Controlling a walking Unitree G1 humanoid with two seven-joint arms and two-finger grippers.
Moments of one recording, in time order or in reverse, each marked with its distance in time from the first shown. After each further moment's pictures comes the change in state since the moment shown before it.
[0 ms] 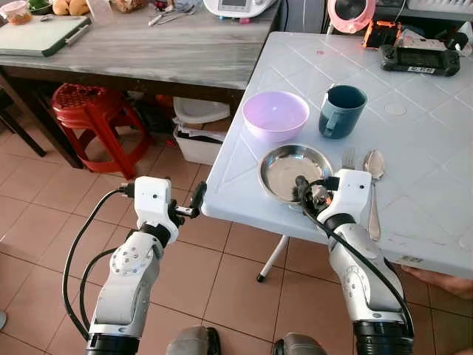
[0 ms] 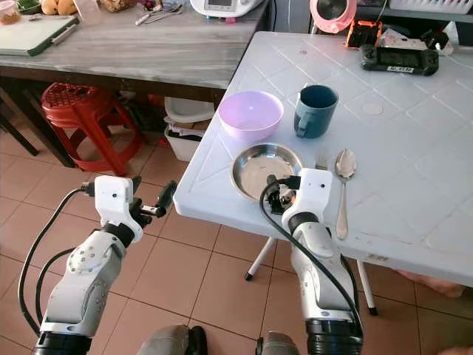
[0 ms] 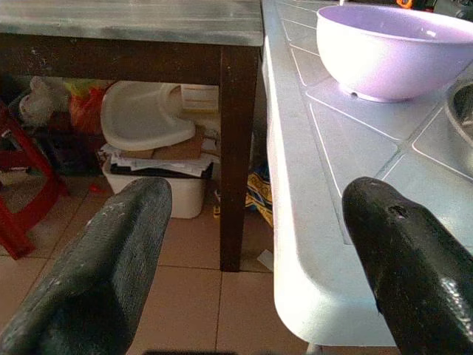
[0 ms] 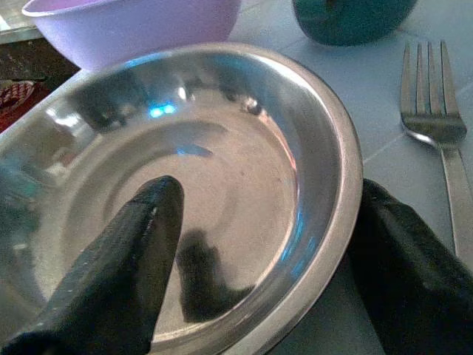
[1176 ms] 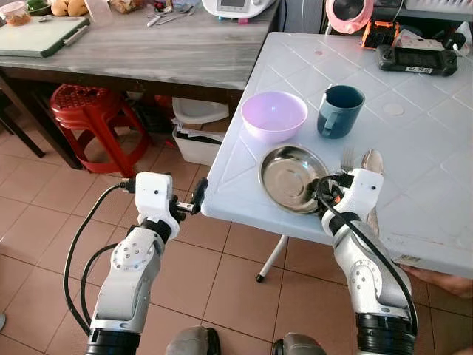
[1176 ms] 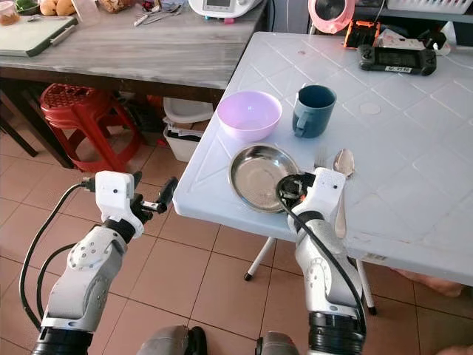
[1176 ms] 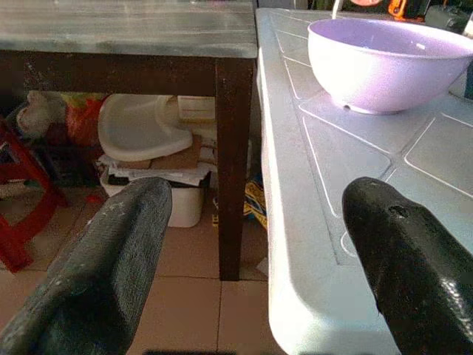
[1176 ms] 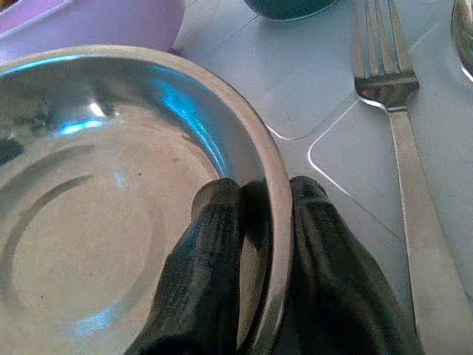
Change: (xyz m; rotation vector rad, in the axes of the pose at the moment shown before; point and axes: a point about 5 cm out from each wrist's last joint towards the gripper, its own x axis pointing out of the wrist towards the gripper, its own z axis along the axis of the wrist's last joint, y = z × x) left arm 0.005 -0.001 0.007 0.015 -0.023 -0.009; right arm 0.004 -0.008 0.002 0.165 0.053 -0.053
